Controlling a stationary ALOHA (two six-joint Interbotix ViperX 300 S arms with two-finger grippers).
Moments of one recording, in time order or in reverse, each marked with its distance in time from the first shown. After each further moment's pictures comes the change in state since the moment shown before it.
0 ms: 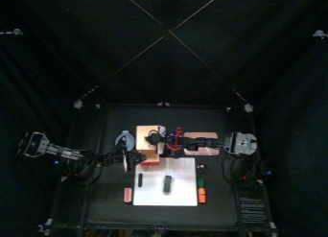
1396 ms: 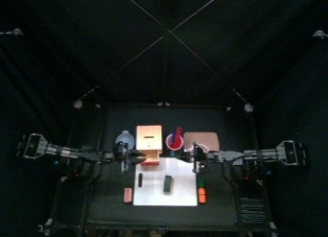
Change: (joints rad) left arm 0.121 -0.006 0.028 0.445 -0.063 0.000; right arm 0.199 -0.729 0.657 0.229 -0.114 0.002
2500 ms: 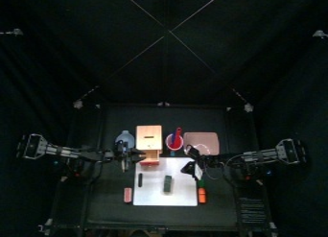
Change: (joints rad) left arm 0.015 0.000 0.005 0.003 0.002 -0.002; right arm 0.118 0.031 -0.077 0.712 0.439 0.052
